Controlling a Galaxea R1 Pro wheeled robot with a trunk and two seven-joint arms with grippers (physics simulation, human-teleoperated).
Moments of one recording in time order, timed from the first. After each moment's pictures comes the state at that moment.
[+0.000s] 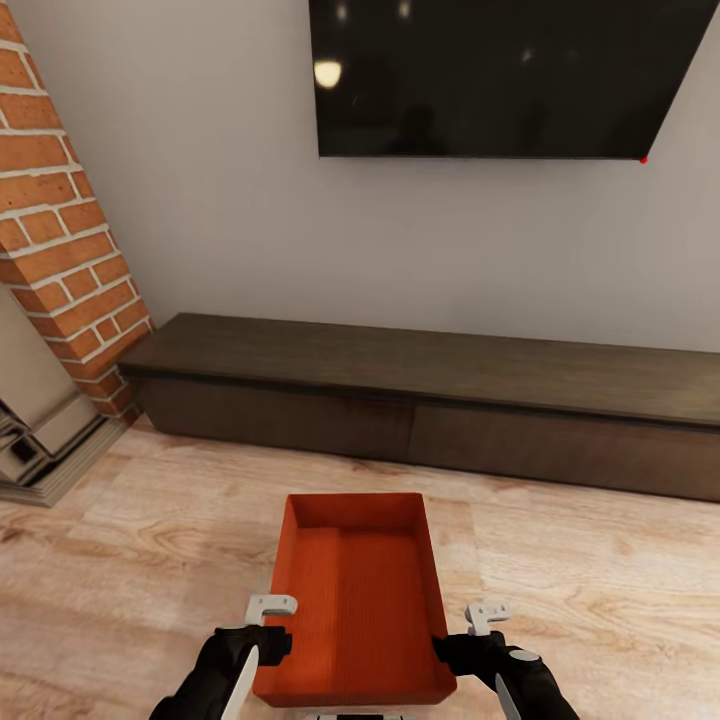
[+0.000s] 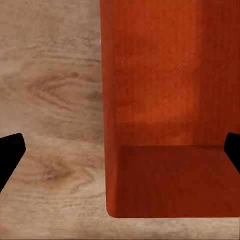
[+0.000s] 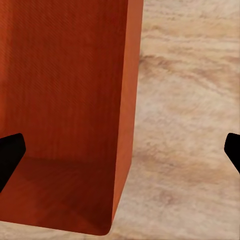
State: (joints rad) left arm -0.29 -0.12 -0.03 -0.95 -0.02 0.64 0.13; right arm -0.26 0.03 0.00 -0.88 0.04 0.40 0.14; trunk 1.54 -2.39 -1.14
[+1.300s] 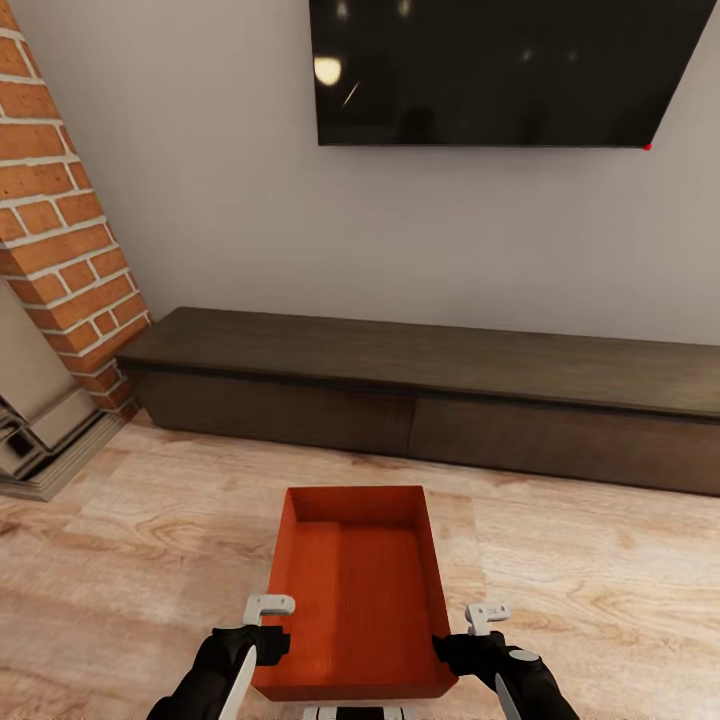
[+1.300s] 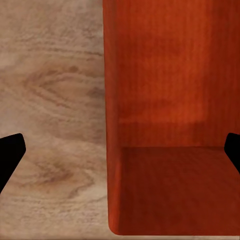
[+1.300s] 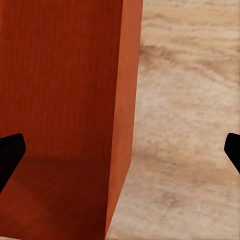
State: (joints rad) left arm -0.29 -0.12 -0.03 -0.95 -0.02 0.64 0.13; right arm -0.26 0.03 0.00 -0.88 0.04 0.40 0.14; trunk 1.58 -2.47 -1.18
